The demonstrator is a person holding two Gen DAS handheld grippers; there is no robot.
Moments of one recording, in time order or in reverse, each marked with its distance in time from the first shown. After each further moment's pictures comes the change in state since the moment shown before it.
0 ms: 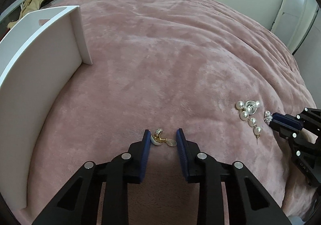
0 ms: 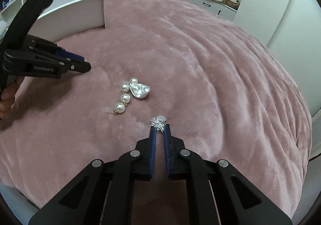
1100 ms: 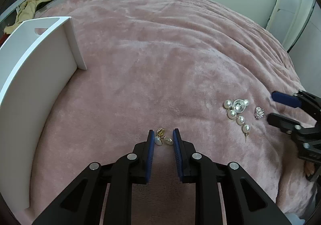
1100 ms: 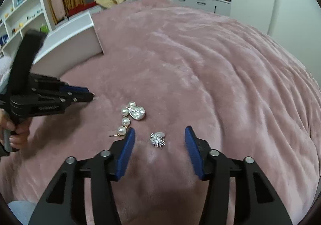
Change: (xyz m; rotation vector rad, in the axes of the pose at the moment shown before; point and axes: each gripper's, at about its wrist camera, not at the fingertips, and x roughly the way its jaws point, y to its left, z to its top) left arm -0.009 -0.010 0.005 0.029 0.009 -0.024; right arm -0.008 -0.029 0.017 0.136 -0.042 0.148
